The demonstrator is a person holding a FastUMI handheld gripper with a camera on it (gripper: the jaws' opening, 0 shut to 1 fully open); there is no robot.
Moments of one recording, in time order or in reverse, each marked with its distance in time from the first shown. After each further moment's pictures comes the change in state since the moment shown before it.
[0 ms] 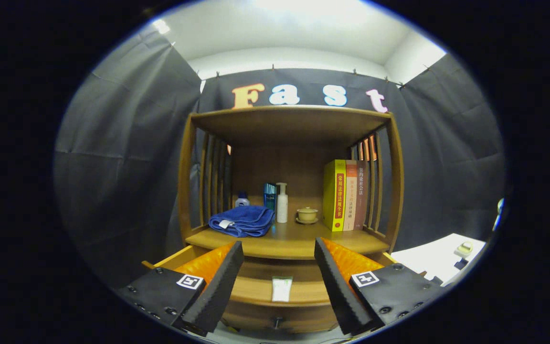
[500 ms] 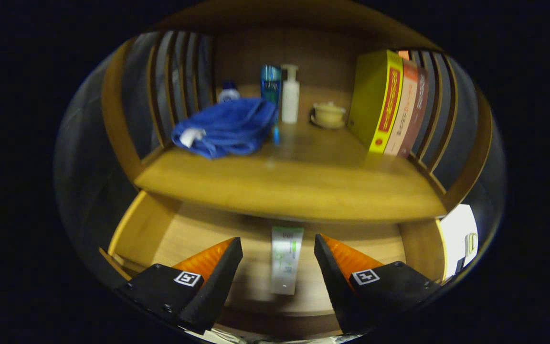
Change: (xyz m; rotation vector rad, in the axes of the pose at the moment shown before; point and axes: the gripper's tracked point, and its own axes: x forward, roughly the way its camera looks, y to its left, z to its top) arm 0.115 -0.001 -0.157 -0.008 0.752 -0.003
